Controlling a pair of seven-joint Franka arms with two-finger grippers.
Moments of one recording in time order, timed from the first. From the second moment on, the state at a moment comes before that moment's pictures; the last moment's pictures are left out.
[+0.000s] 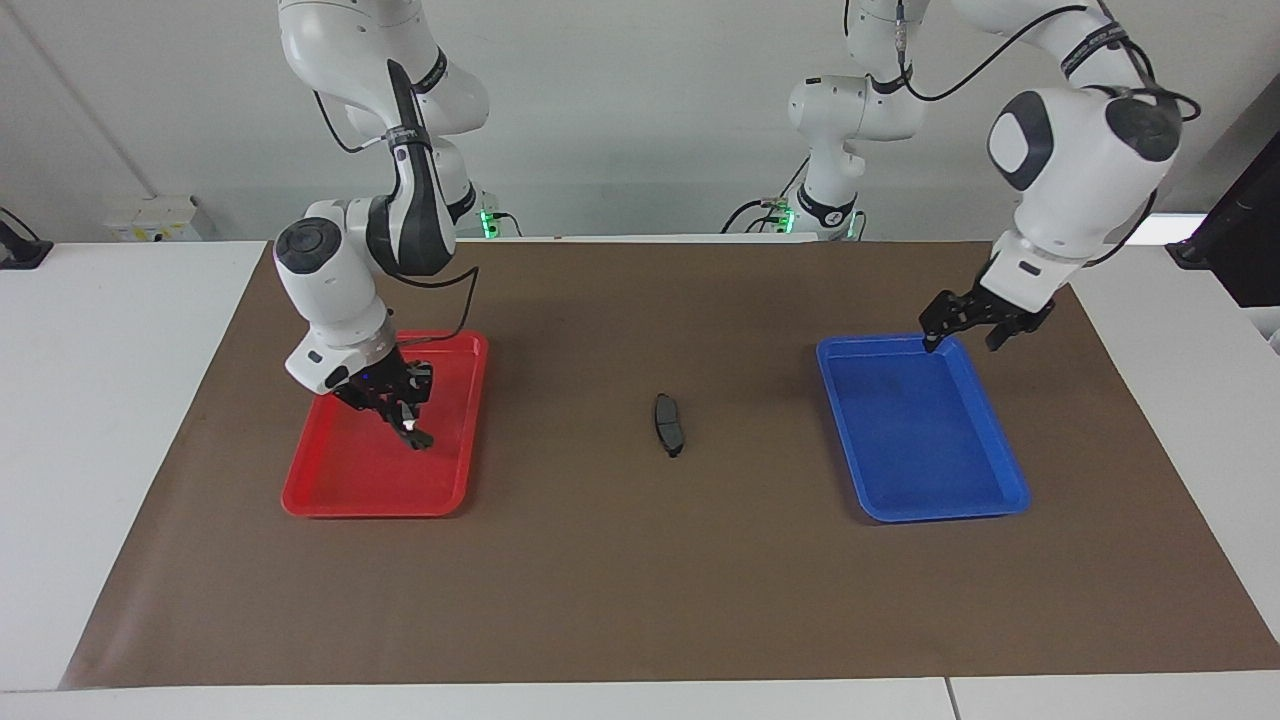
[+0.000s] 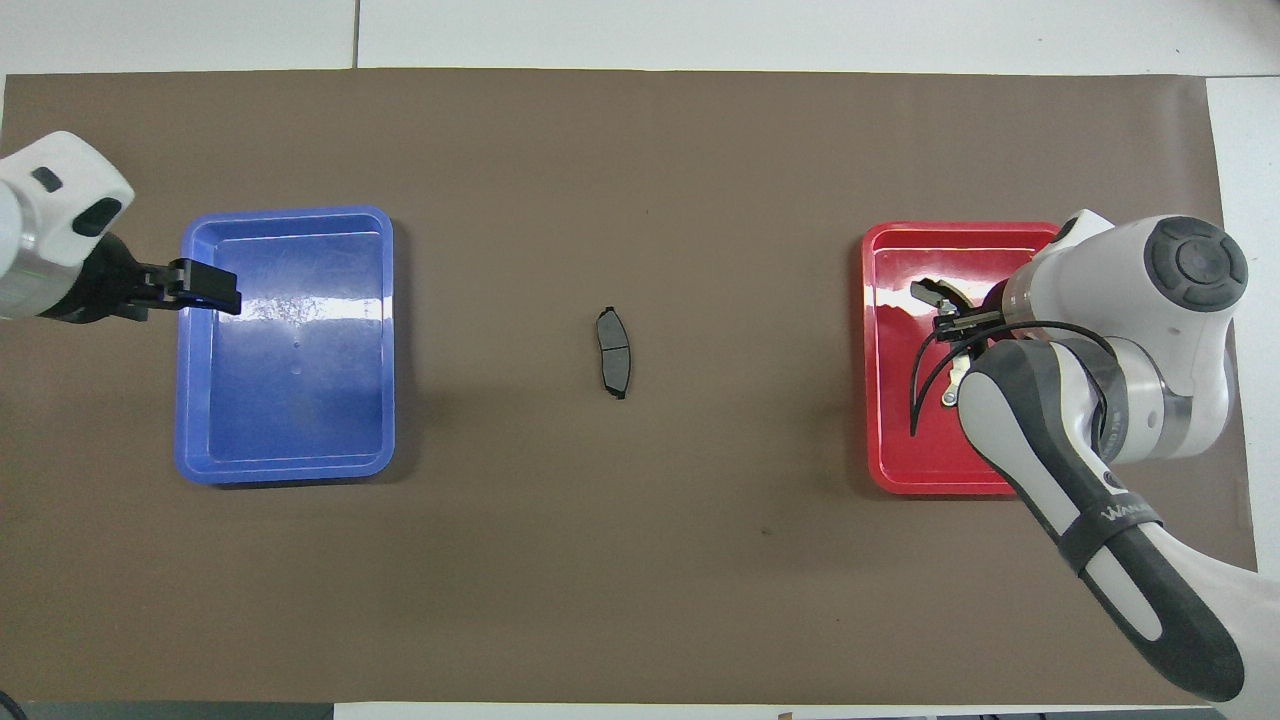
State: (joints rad) left arm -0.15 0.00 0.15 -1.77 -0.06 1.76 0.06; right arm 0.15 0.13 -0.06 -2.09 0.00 2.27 -0.04
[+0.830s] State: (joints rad) left arm -0.05 0.01 0.13 -1.51 -0.02 1.44 0.16; right arm 0.52 0.40 -0.05 -1.66 0.00 2.13 0.31
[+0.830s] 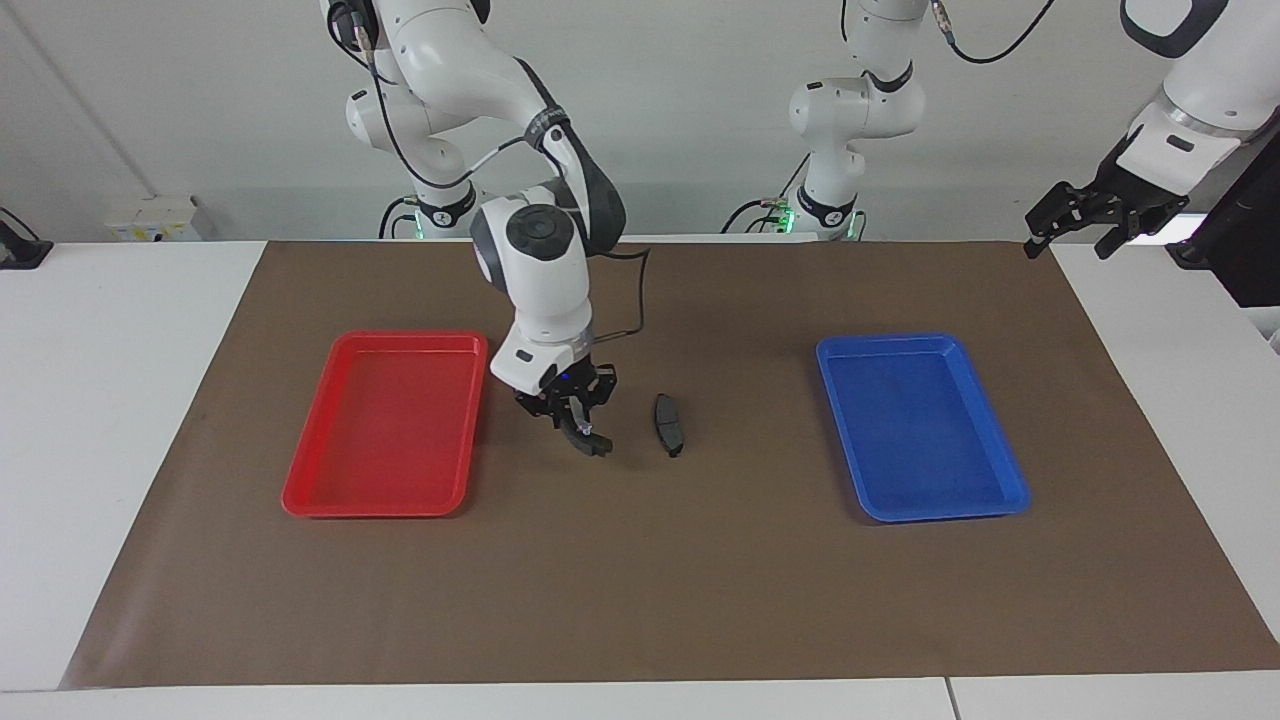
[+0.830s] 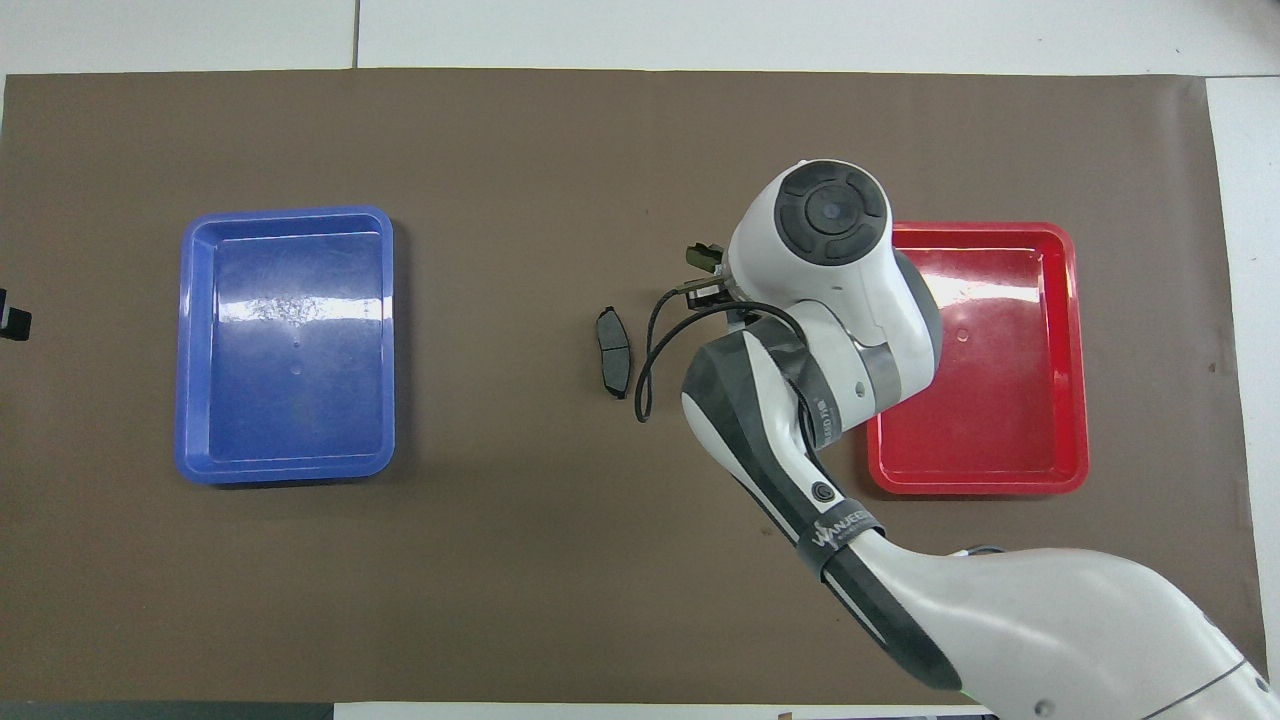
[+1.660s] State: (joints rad) left arm -0.05 0.01 0.13 -1.52 -0.02 1.43 0.16; right arm 0.60 0.53 0.00 -1.58 0.00 2.23 0.45
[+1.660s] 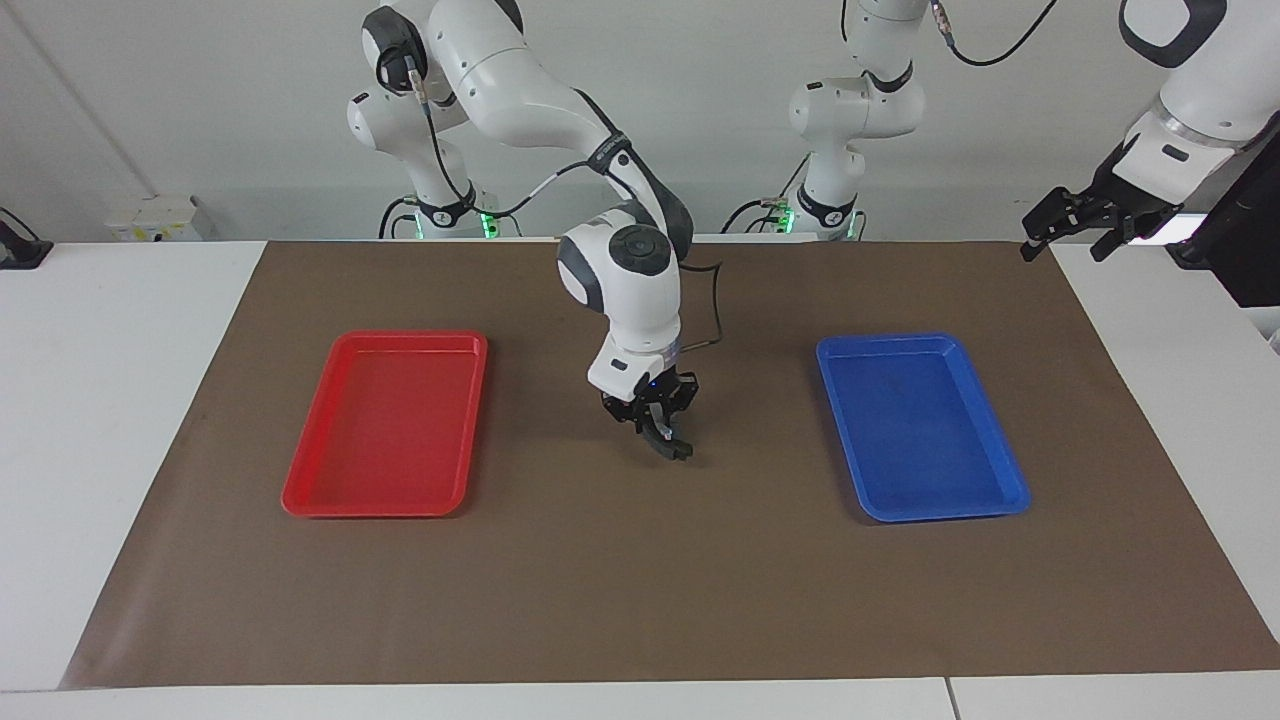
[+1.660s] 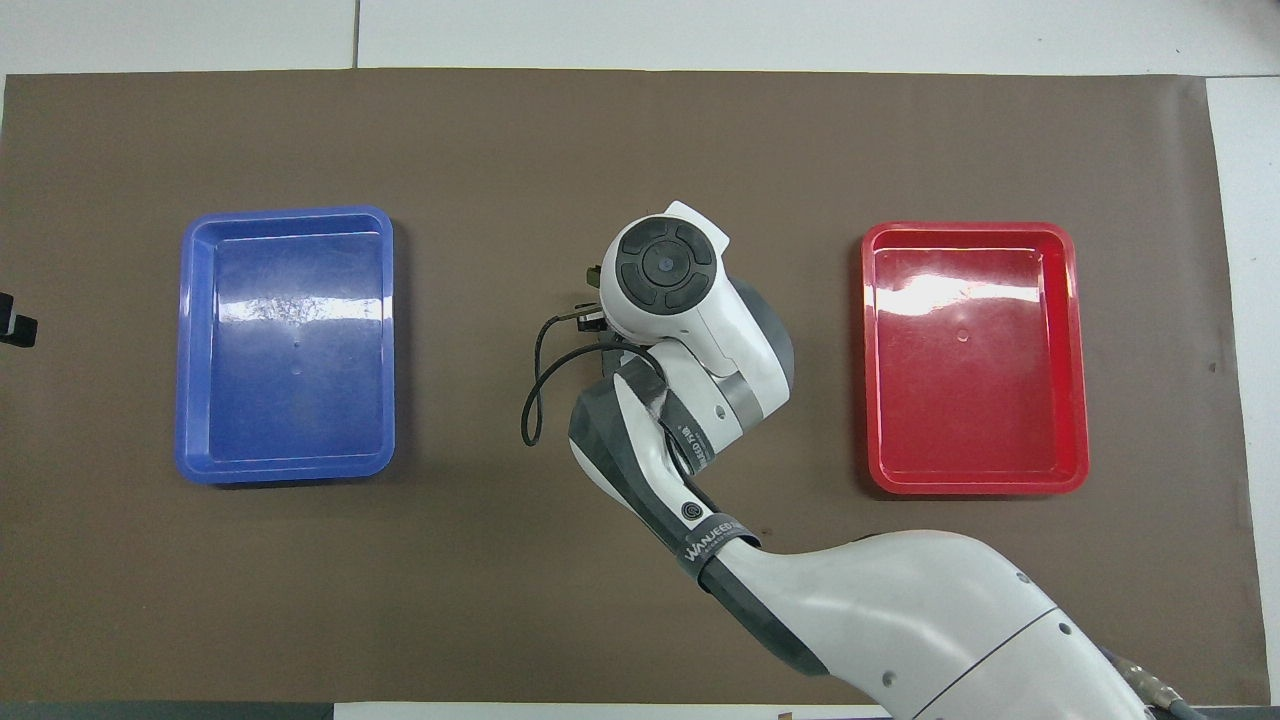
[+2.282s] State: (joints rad) left arm -0.05 0.01 0.13 -1.52 -0.02 1.43 0.16; right arm 0.62 0.57 0.00 -1.58 0.00 2.24 0.49
